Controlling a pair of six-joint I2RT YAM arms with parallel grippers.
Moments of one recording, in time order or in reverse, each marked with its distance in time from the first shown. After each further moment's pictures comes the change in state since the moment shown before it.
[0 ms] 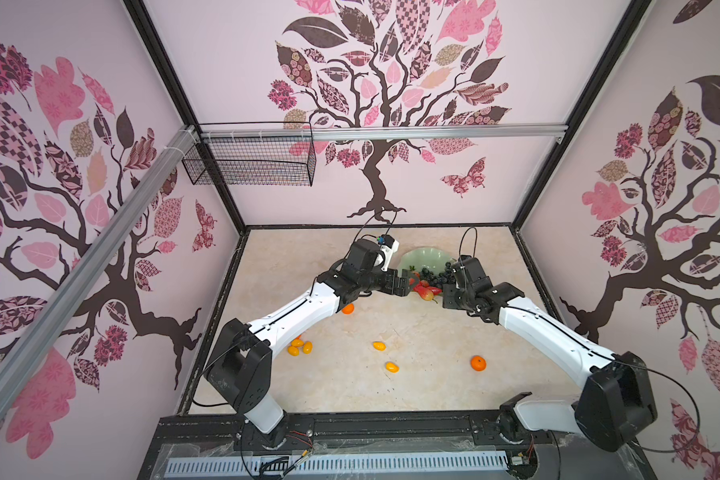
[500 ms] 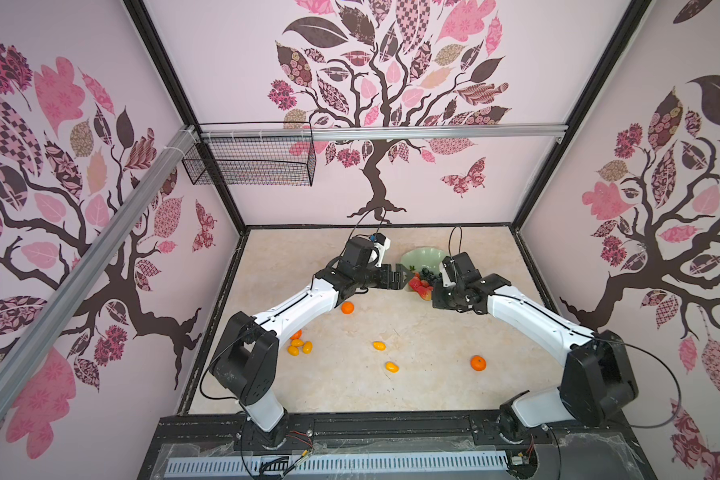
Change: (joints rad) left arm 0.085 0.056 -0.008 0.050 0.058 -0.107; right arm 0.000 0.173 0.118 0.000 -0.262 0.023
